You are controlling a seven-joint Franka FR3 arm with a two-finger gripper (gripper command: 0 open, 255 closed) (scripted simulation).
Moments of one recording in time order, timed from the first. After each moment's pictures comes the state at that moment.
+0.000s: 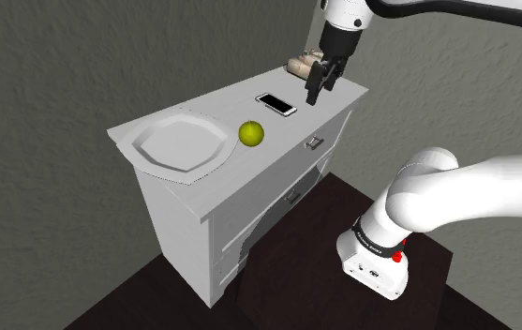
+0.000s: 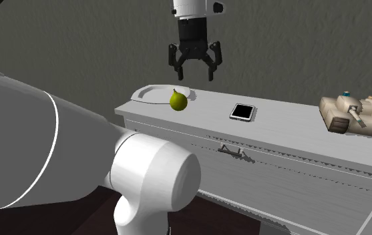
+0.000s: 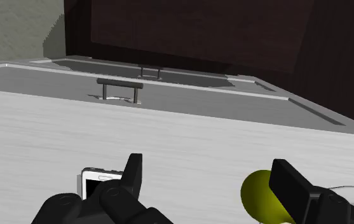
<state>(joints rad) 0.00 -0.84 0.07 -2.44 -0.03 1.63 -0.04</state>
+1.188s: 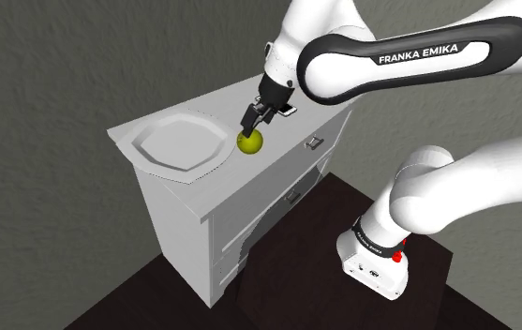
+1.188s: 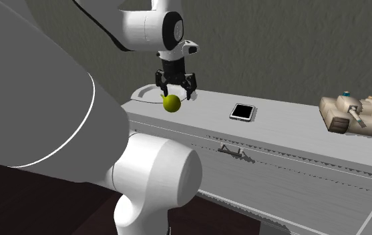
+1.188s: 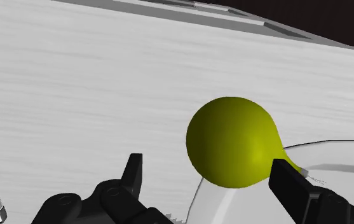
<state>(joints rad) 0.10 -0.64 0.21 -2.65 0.13 2.27 0.09</state>
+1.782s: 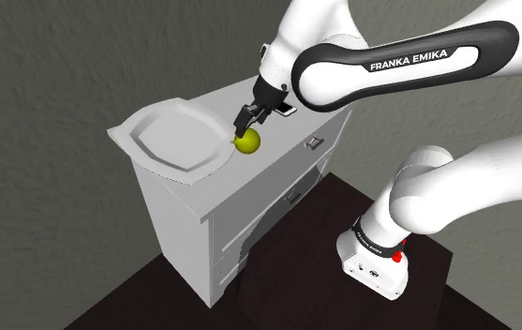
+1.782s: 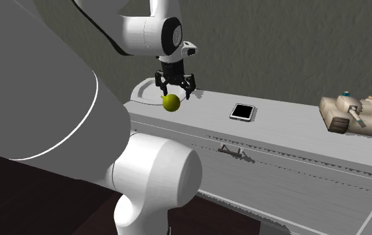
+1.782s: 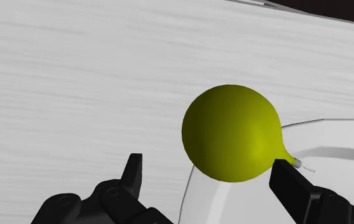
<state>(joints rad) 0.10 -0.61 0.23 -2.66 0.15 2.37 0.09</state>
